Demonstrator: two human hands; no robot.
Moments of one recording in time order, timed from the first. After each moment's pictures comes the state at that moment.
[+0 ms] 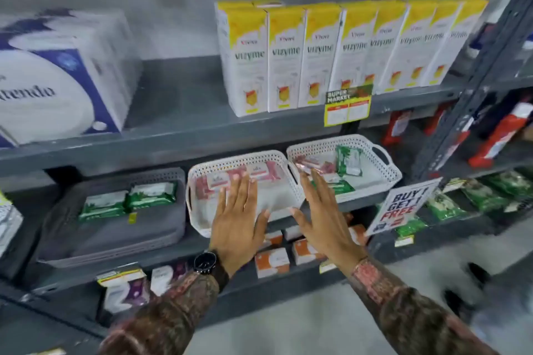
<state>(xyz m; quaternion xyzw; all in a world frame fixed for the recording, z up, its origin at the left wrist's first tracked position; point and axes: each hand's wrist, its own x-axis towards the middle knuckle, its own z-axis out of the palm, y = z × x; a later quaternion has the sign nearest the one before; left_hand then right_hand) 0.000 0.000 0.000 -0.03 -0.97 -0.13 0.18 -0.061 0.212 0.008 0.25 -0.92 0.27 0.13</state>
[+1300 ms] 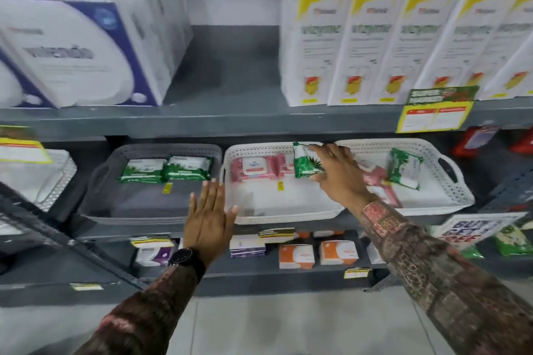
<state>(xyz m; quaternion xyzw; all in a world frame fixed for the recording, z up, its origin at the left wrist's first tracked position) 0.018 -0.111 -0.068 0.16 -0.97 -0.13 0.12 -0.187 0.140 0.024 0.29 -0.94 0.14 0.05</state>
